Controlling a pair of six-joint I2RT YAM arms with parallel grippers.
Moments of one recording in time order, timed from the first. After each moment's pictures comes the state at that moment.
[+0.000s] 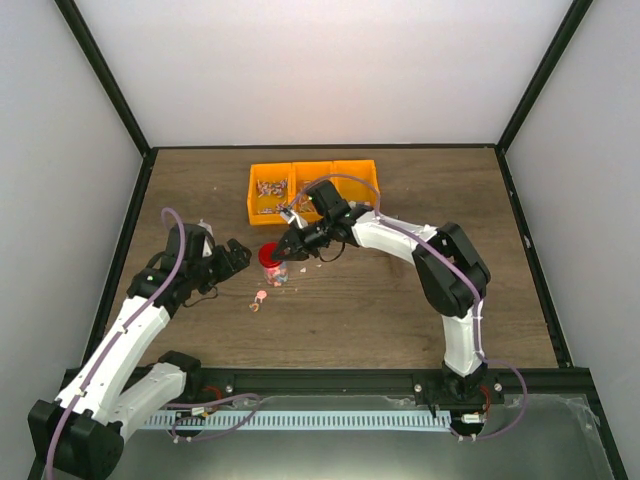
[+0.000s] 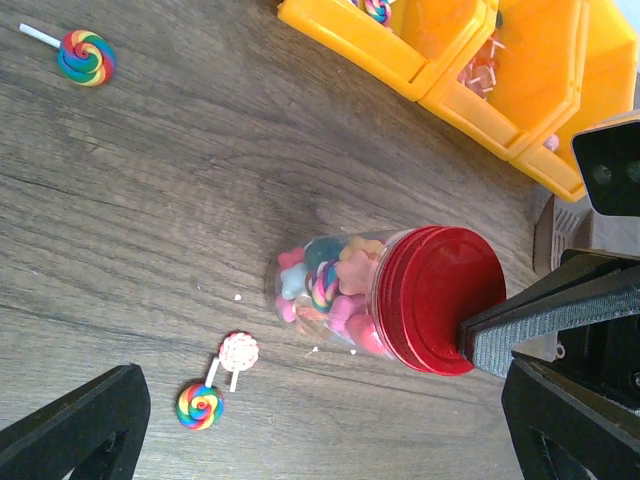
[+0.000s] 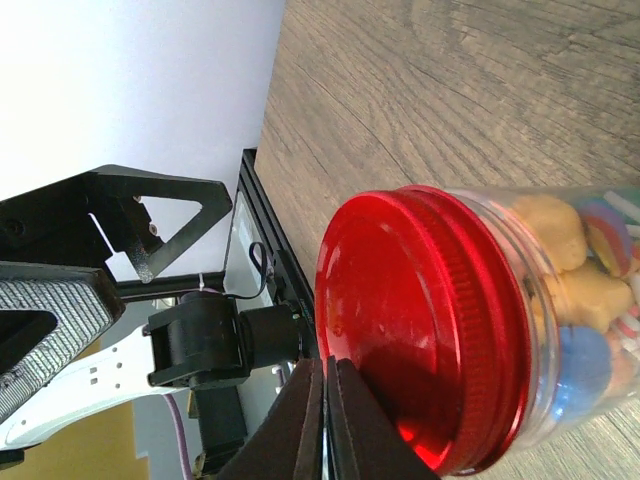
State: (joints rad) left arm -0.31 0.88 0.76 -0.70 0.14 -0.79; right arm 0.71 1.97 1.41 -0.26 -0.96 0.65
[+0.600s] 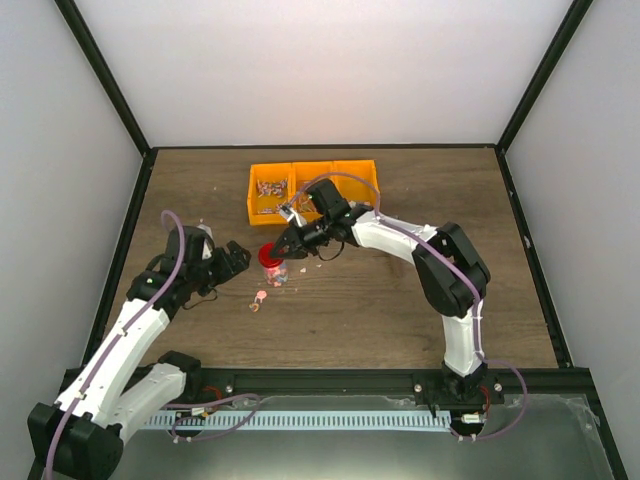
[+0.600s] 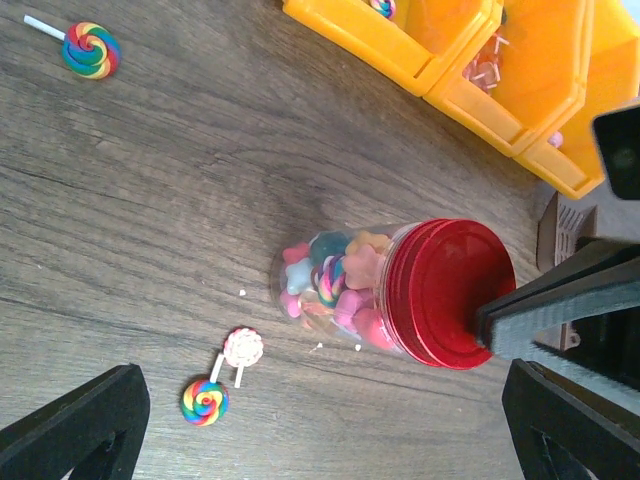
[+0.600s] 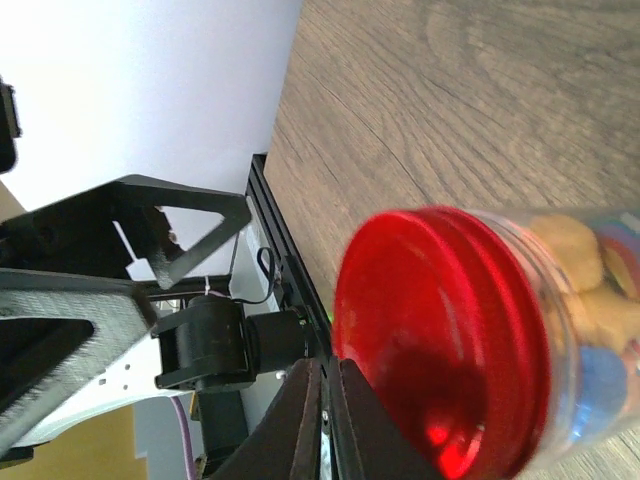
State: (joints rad) left arm -0.31 0.87 0.74 -0.70 0.14 -0.79; right arm 0.71 1.97 1.43 -0.23 -0.97 0.66
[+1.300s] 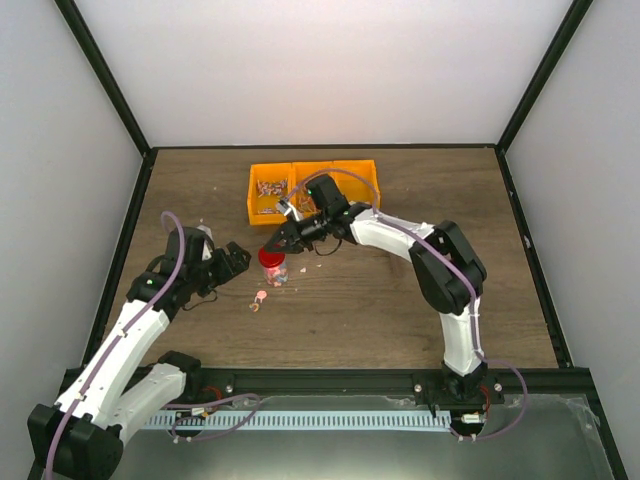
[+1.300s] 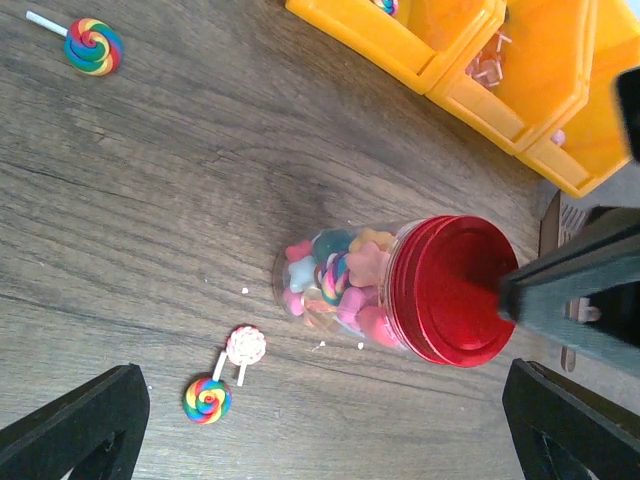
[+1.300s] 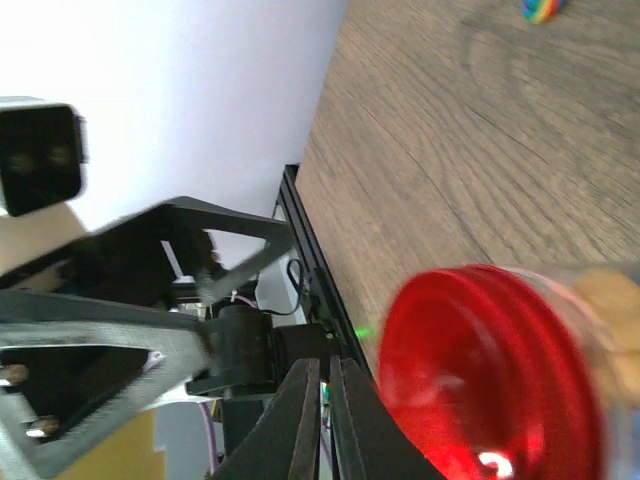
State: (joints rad) left arm -0.31 0.86 0.73 -0.70 0.14 -0.79; right arm 0.70 1.99 1.46 -0.15 -1.02 0.71
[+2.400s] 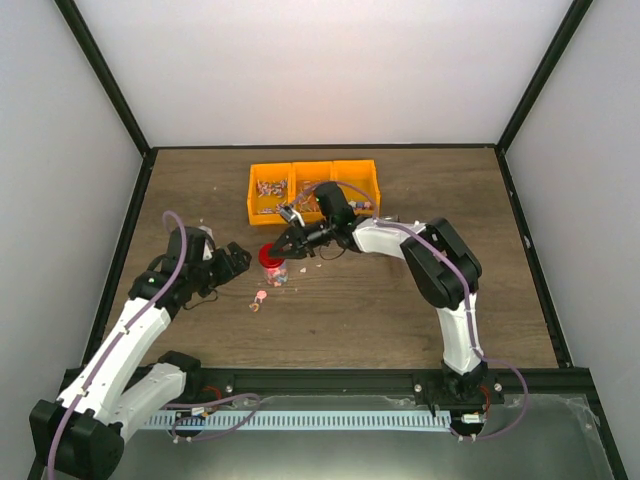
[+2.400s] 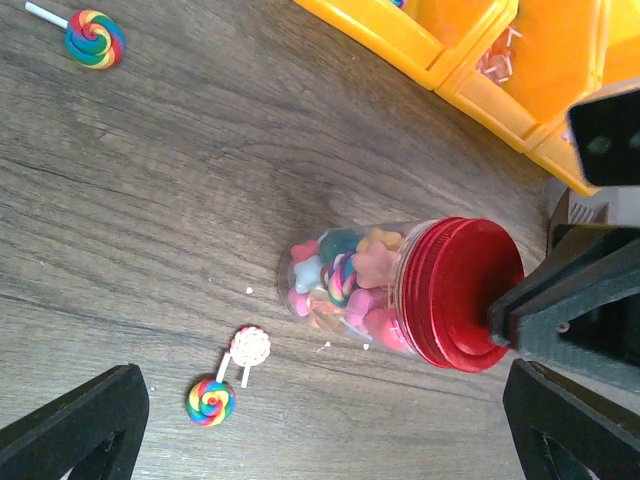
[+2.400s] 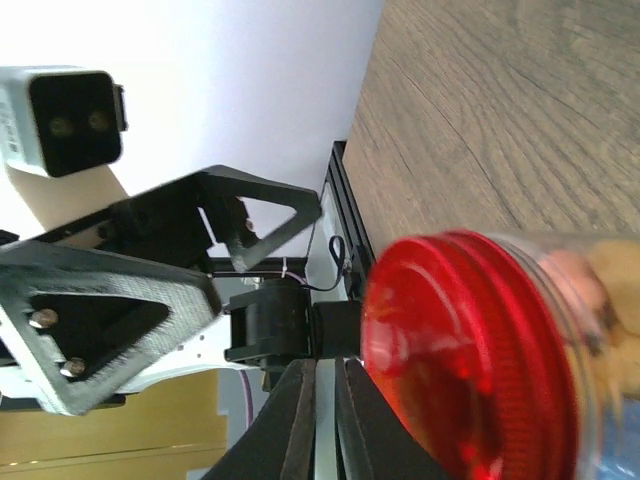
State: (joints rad) left arm -0.30 0.88 0.72 -0.69 0.14 -0.79; right arm 0.67 2.05 1.31 0.18 -1.19 0.88
